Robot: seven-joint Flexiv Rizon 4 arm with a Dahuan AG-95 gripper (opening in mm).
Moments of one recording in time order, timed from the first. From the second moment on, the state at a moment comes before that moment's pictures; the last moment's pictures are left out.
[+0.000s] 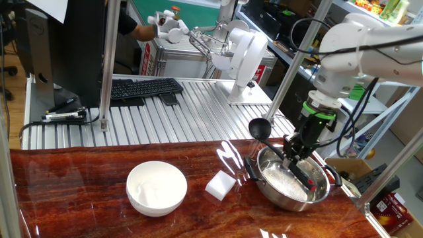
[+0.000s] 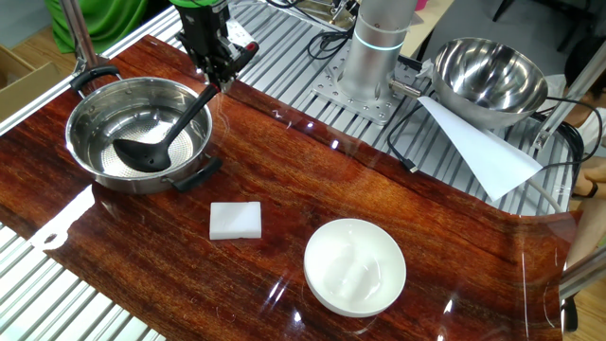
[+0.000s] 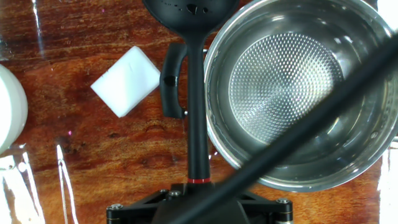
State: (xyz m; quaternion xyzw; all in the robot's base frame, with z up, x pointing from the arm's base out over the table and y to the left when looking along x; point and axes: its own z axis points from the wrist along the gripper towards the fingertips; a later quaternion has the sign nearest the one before) arm 0.442 -0.155 0.223 -0.04 -1.00 -0.03 0.06
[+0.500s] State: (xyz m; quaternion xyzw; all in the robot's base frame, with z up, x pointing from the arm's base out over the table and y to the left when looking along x) arm 0.439 -0.155 0.223 -0.03 -1.00 -0.04 0.05
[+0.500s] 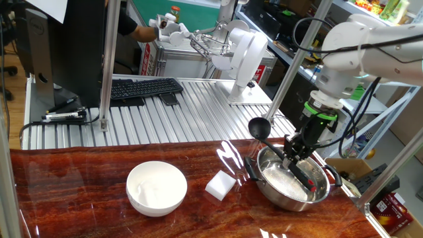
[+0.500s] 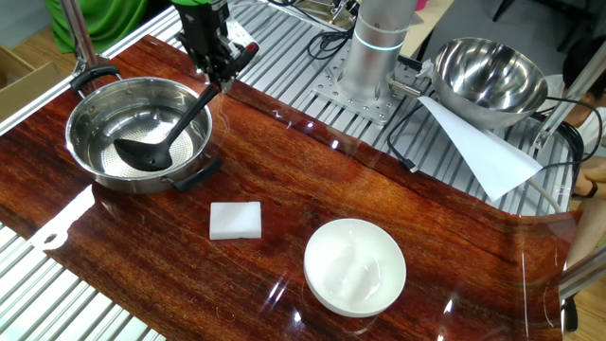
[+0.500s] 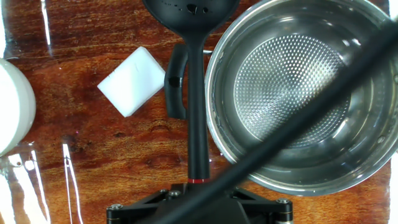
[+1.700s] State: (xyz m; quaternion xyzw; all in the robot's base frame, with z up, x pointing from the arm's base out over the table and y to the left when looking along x) arm 0.431 -0.187 0.241 -0.02 -1.00 -0.05 0.06
